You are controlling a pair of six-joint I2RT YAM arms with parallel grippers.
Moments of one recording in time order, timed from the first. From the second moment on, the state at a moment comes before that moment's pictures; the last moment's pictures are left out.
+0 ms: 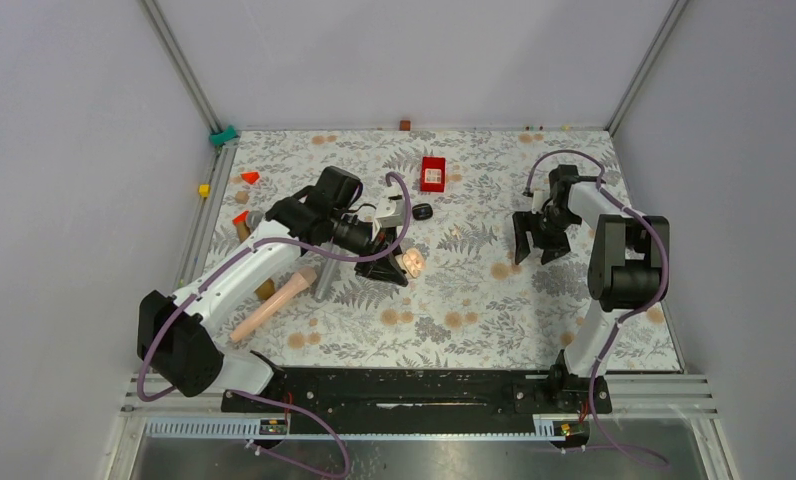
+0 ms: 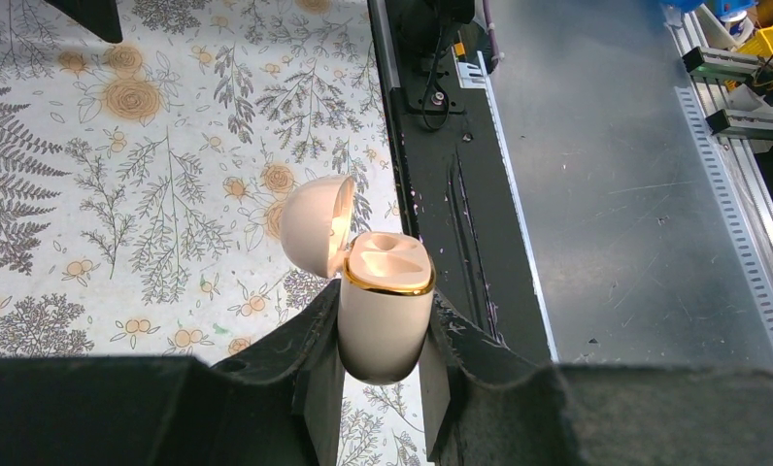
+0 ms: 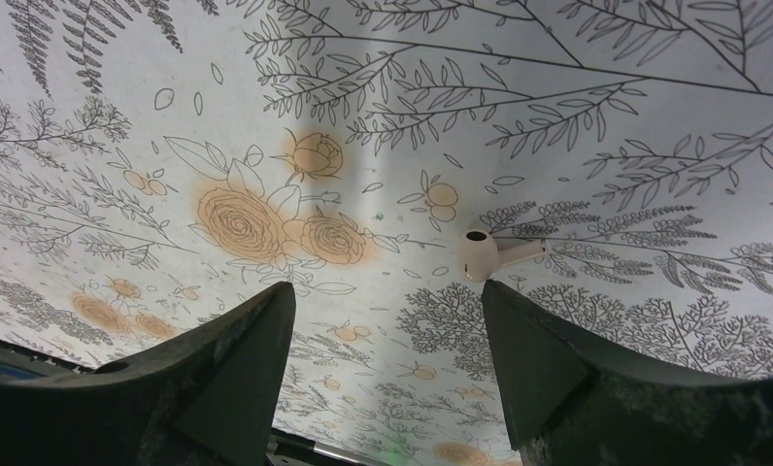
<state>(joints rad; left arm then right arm) -0.58 1.39 1.22 -0.72 1.12 0.50 -0.04 1.86 1.25 -0.89 -0.25 -0.16</state>
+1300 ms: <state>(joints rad) -0.58 1.39 1.20 -0.71 1.12 0.51 -0.04 1.94 1.34 -0.91 -0.20 -0.16</state>
